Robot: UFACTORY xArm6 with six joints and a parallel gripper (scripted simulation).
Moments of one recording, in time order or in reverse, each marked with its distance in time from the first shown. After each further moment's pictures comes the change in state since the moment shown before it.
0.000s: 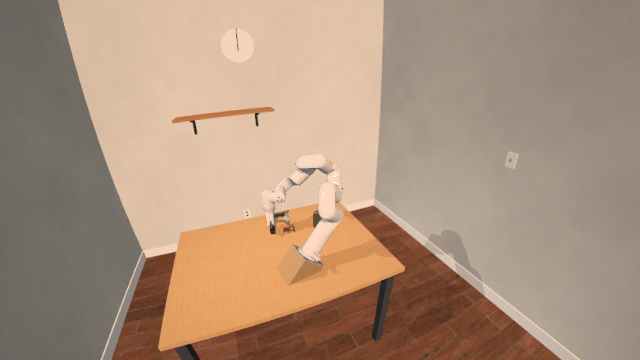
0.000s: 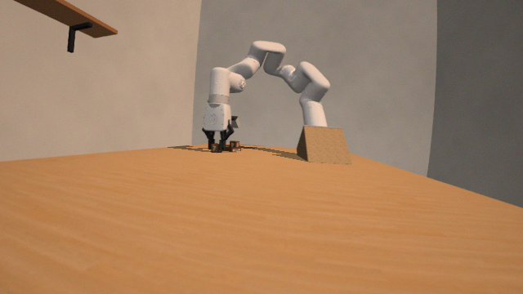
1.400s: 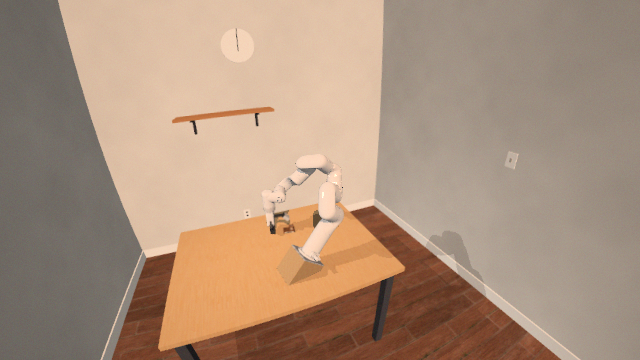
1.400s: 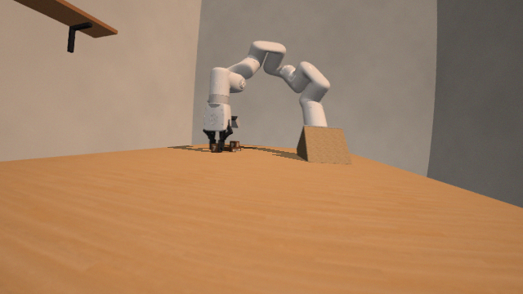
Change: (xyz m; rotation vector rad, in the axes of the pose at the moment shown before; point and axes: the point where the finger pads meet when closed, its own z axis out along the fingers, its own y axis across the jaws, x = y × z) arm 0.000 0.000 0.000 0.000 0.000 0.000
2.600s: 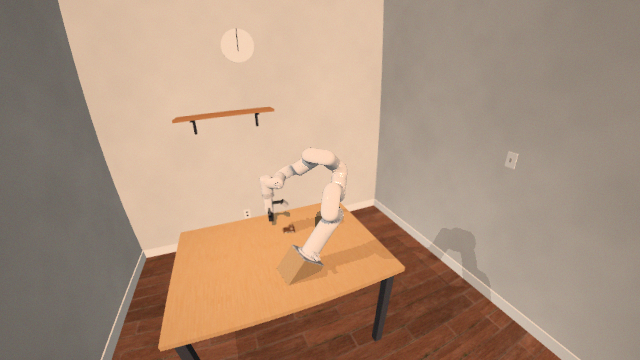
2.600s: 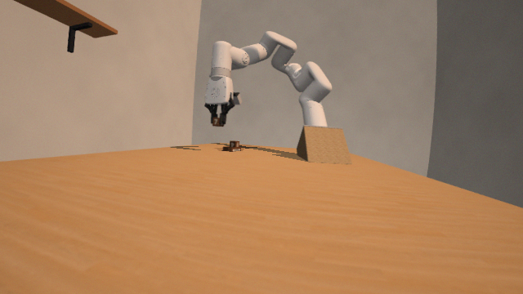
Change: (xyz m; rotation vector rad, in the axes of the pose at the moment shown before) arm 0.002 0.000 -0.099 -0.001 0.002 -0.001
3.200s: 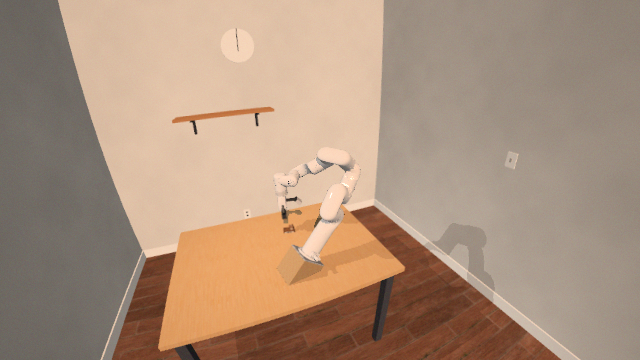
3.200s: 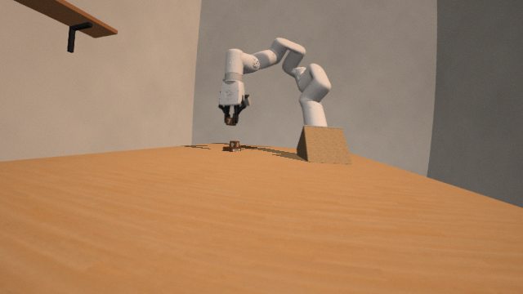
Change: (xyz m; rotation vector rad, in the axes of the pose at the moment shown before) arm 0.087 0.001 -0.009 0.001 0.000 0.002
